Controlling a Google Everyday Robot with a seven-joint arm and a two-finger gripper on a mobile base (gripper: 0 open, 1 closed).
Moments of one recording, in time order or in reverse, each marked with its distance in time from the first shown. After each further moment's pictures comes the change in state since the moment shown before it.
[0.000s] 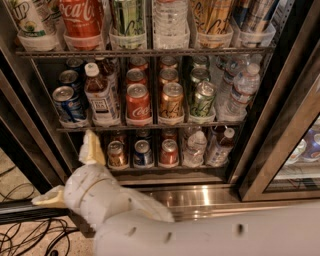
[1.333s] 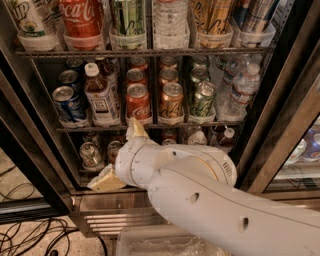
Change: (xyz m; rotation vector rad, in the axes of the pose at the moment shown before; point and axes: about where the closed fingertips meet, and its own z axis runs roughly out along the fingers) arm 0.045 -0.086 -0.059 -0.089 0.311 -0.023
